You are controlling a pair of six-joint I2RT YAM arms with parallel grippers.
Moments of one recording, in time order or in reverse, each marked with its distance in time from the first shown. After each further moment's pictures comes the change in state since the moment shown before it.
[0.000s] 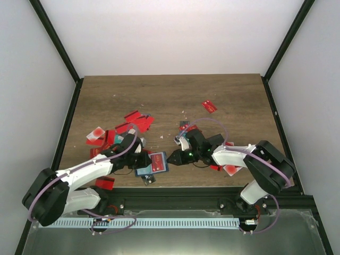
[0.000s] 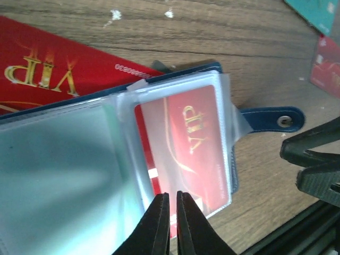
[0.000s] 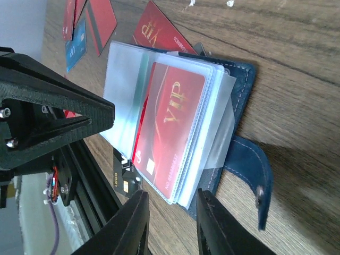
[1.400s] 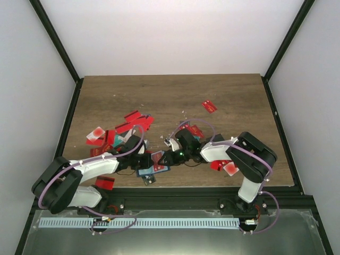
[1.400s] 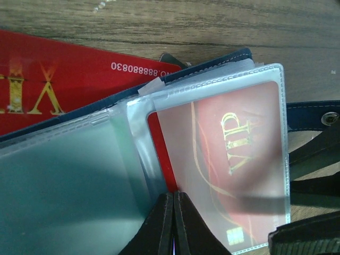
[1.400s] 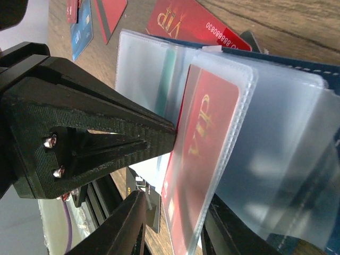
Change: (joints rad) left arm -0.006 0.154 -0.032 0.150 0.013 0.031; right arm 0.058 0.208 0.117 0.080 -0.080 0.054
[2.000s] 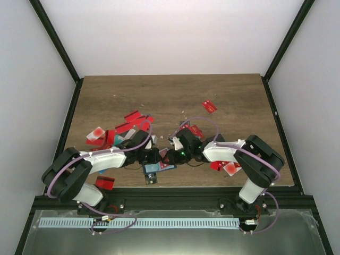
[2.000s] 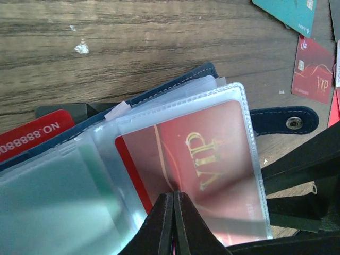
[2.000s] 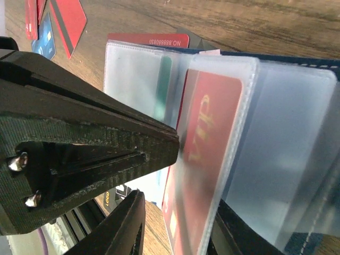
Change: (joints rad) left arm -0.033 0.137 0.108 0.090 0.045 -0.003; right arm 0.006 -0.077 0.015 -0.163 0.148 -0.007
